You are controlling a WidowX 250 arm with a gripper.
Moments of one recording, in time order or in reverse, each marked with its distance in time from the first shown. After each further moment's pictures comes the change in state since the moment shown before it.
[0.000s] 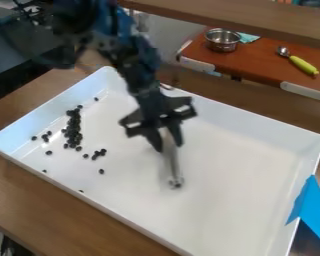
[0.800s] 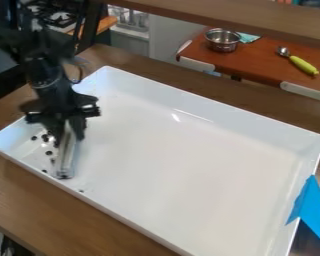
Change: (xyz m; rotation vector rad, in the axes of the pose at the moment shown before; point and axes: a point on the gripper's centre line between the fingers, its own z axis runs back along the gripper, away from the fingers) arm 0.027 0.119 0.039 0.195 -0.121 -0.104
